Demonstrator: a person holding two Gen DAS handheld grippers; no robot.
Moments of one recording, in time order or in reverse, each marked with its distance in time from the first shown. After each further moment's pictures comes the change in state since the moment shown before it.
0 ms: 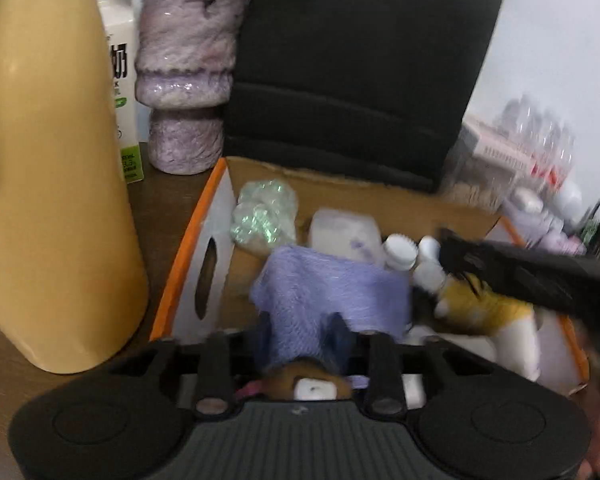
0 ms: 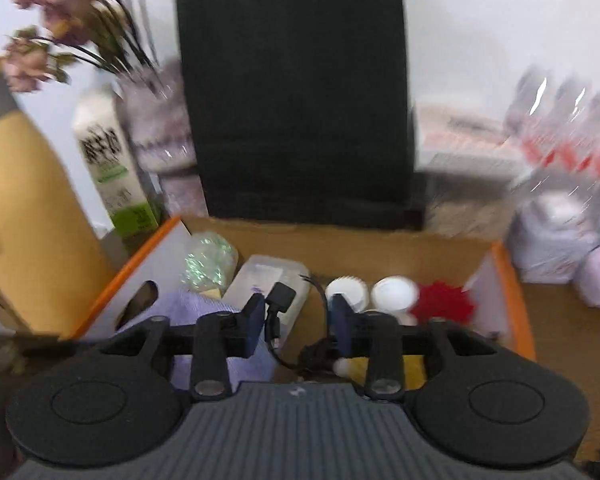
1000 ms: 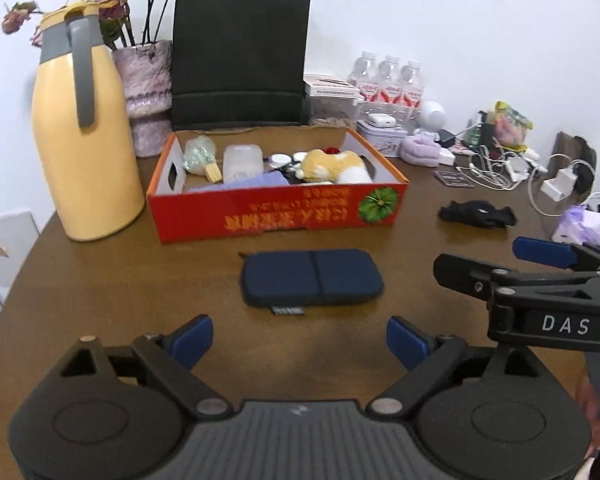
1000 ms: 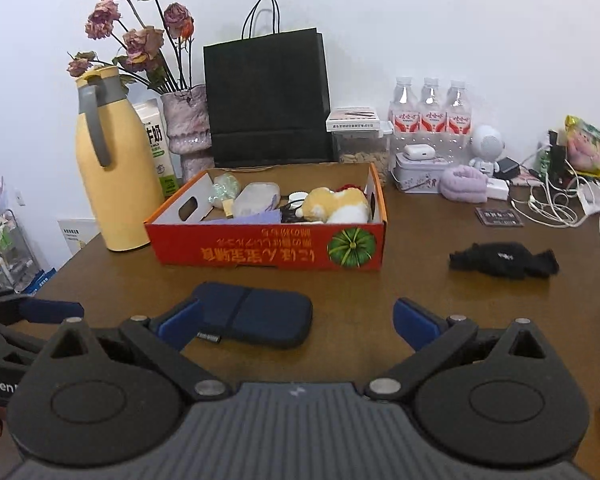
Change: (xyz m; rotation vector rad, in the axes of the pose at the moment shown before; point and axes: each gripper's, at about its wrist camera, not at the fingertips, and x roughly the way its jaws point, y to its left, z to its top) left arm -0.216 -0.054 -0.180 0.215 -0.043 -0.096; right arm -0.269 0.036 -0.189 0.032 -0.141 -0.138
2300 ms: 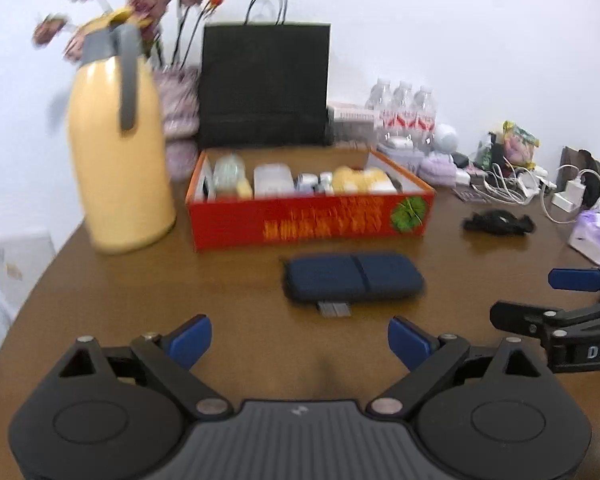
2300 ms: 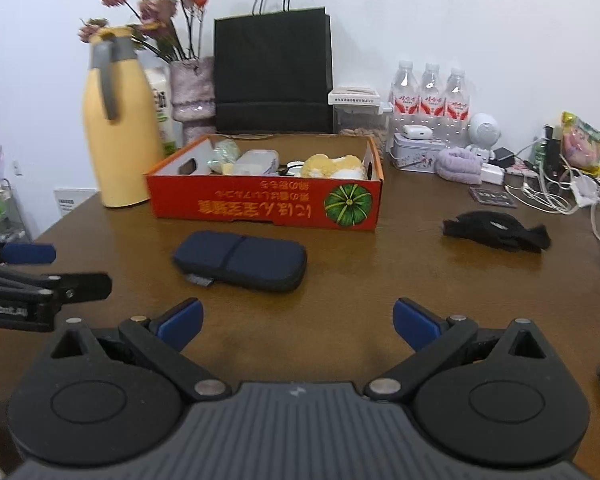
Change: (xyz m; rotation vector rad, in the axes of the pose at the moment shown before) left arm 0.012 0.038 -0.036 0.040 -0.179 0.044; right arm 0.012 -0.001 -0.039 -0.061 0.013 -0.020
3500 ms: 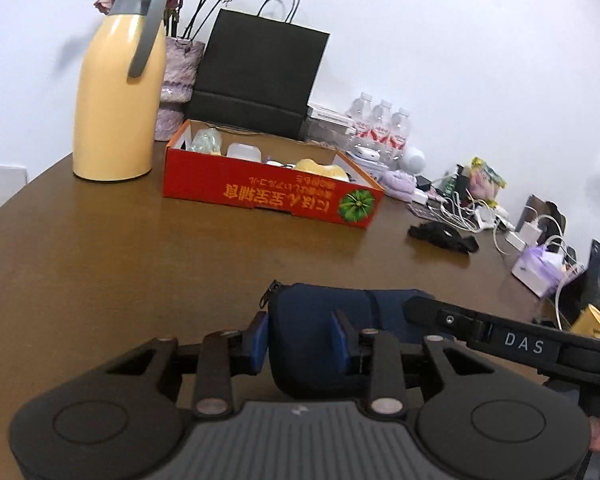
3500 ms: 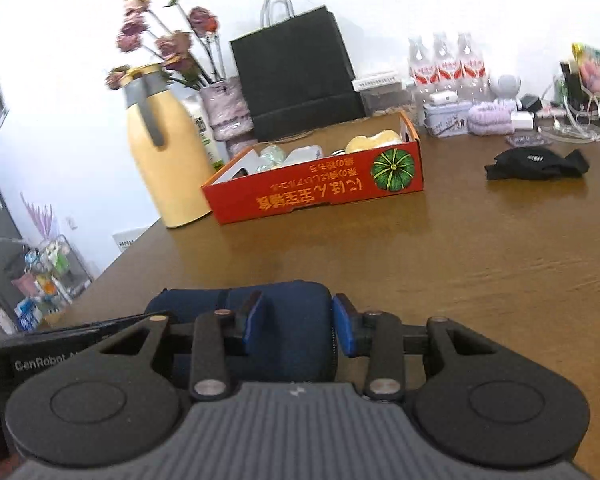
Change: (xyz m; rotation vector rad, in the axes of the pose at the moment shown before) left arm -0.066 -0.031 -0.060 -0.215 0.001 -0.130; right arm -0.044 0.005 -0.048 0.194 -0.041 0.197
